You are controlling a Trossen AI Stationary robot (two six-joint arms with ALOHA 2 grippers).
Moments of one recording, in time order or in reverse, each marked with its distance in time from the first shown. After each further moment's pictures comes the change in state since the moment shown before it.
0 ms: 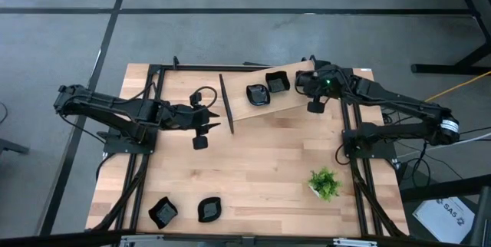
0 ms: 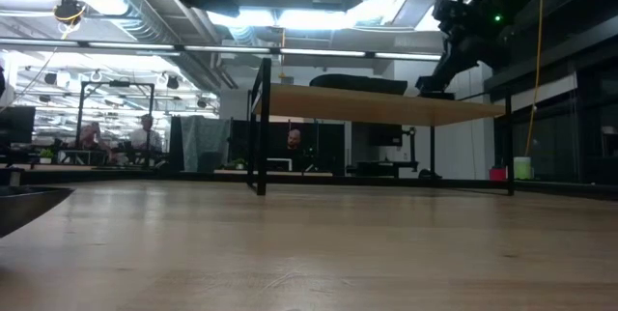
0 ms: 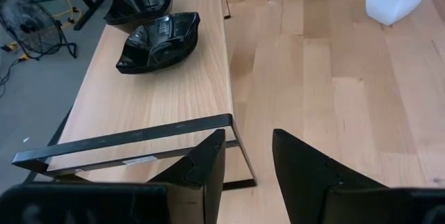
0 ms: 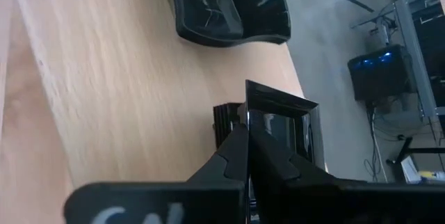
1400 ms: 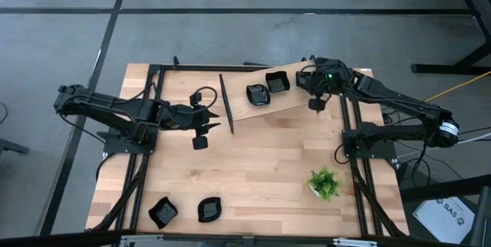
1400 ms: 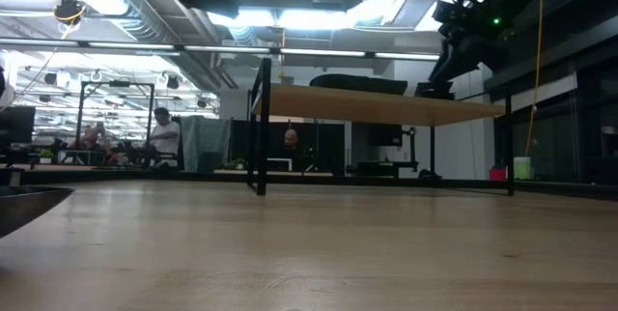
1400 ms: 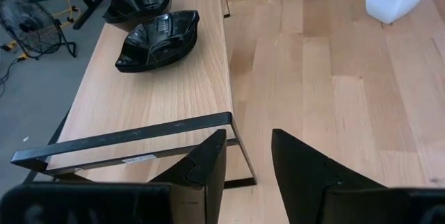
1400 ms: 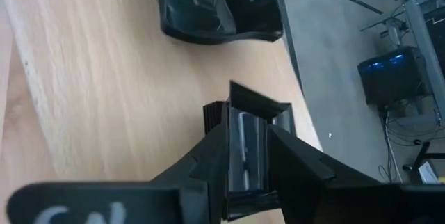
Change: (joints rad) left arm 0.000 0.000 -0.001 -0.004 0.001 0.000; right arm -0.087 0.001 0.001 0.019 -0.105 -0.029
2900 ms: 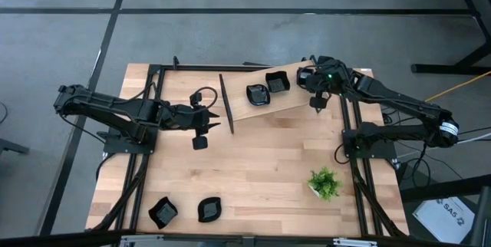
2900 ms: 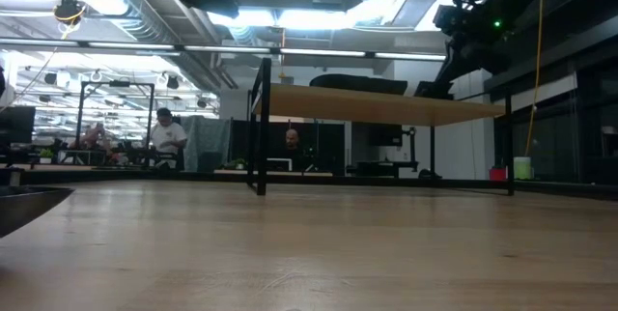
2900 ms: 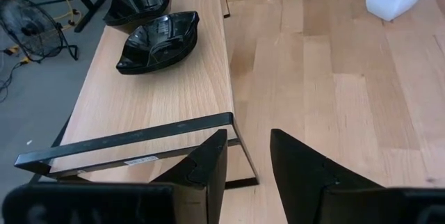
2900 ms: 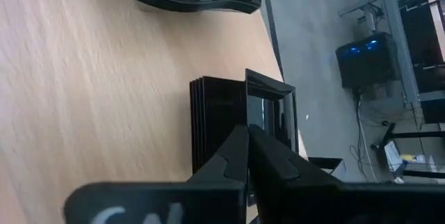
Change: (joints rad) left arm 0.000 0.000 0.000 0.000 -0.003 0.019; right arm 0.001 0.000 0.000 -0.013 0.105 -0.032
